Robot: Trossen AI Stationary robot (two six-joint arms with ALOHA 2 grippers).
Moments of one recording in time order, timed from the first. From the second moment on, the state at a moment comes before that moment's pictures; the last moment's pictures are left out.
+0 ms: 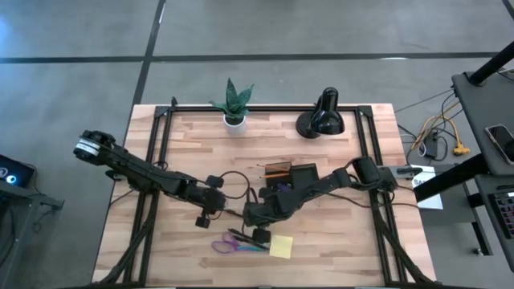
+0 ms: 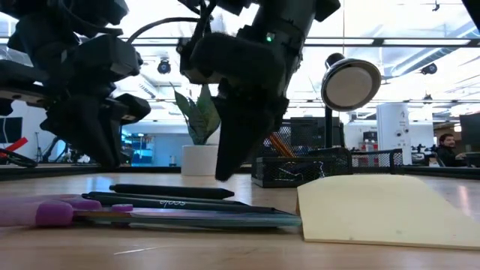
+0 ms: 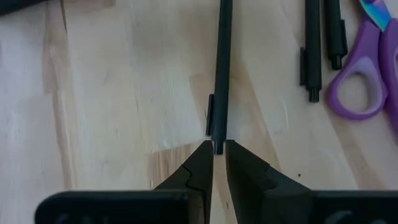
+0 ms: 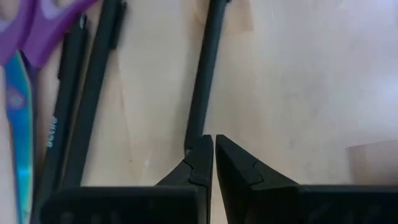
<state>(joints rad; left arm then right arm) -0.32 1.36 0.57 -0.13 -0.07 -0.05 0.30 2.21 1.65 -0.64 0.10 0.47</state>
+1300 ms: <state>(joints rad) -0.32 1.36 0.57 -0.06 -0.06 -0.11 0.40 2.27 1.75 -0.62 0.13 0.64</state>
